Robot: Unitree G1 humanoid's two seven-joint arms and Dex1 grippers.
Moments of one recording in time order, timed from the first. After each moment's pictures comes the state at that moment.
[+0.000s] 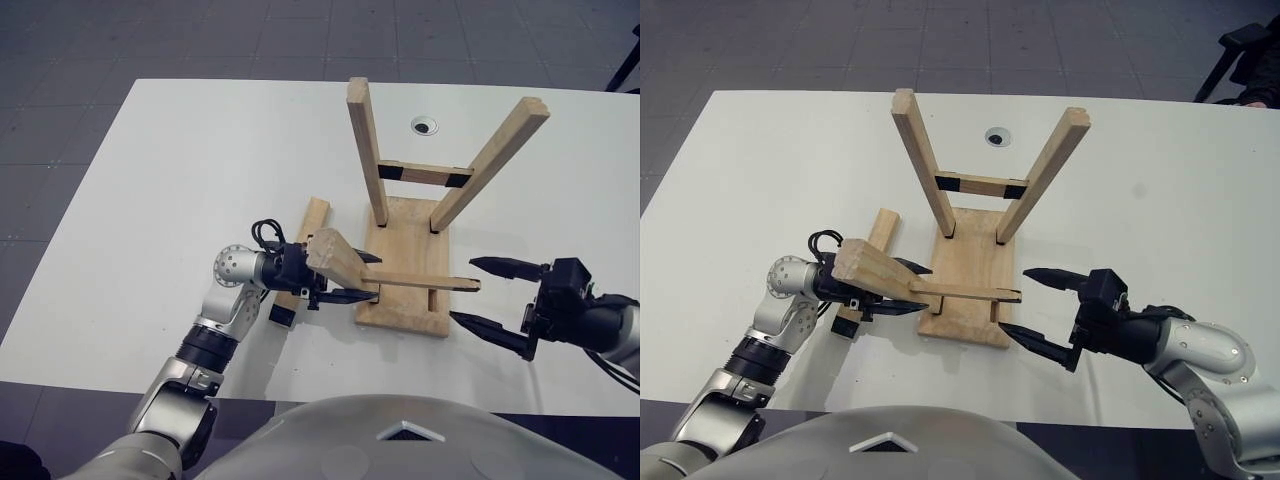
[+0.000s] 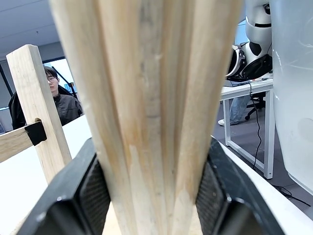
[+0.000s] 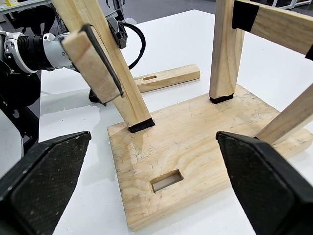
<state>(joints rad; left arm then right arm) -0.12 0.39 -0.37 0.17 -0.62 -0.36 -1.43 0.49 -0.81 -0.27 -0.66 0.69 0.44 0.96</state>
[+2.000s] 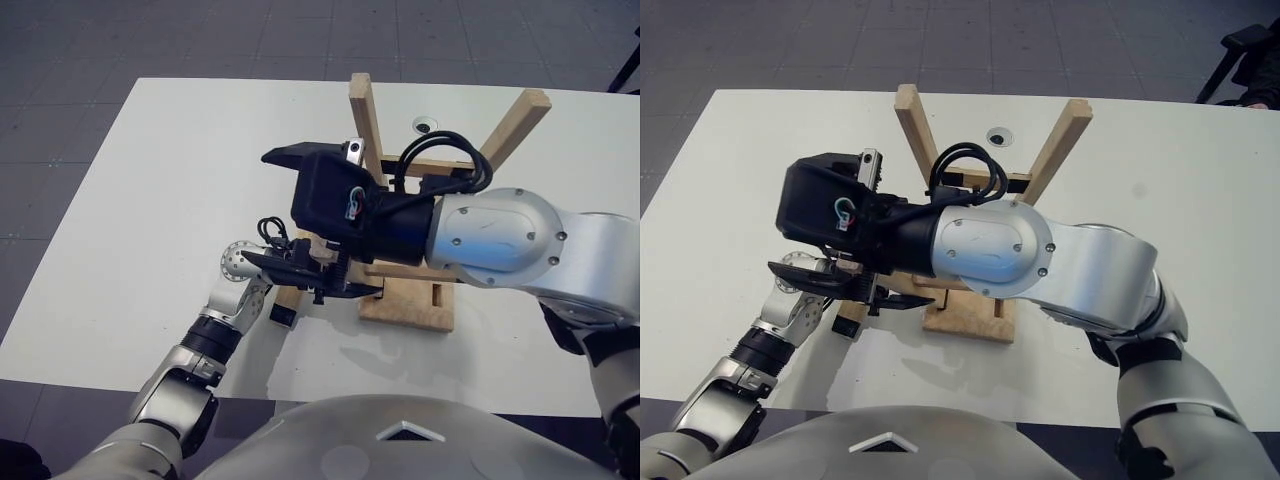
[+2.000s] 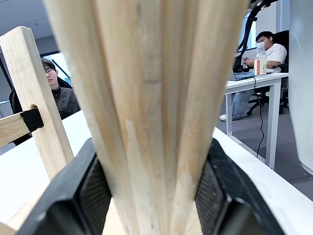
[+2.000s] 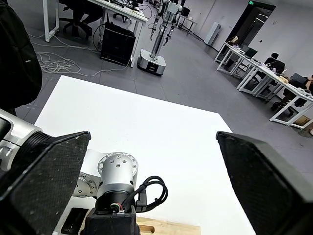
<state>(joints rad) -0.18 0.40 -0.43 0.28 -0.63 -0.42 -1.40 -0.82 -0.42 0.49 -0.82 0.87 1.08 0.09</state>
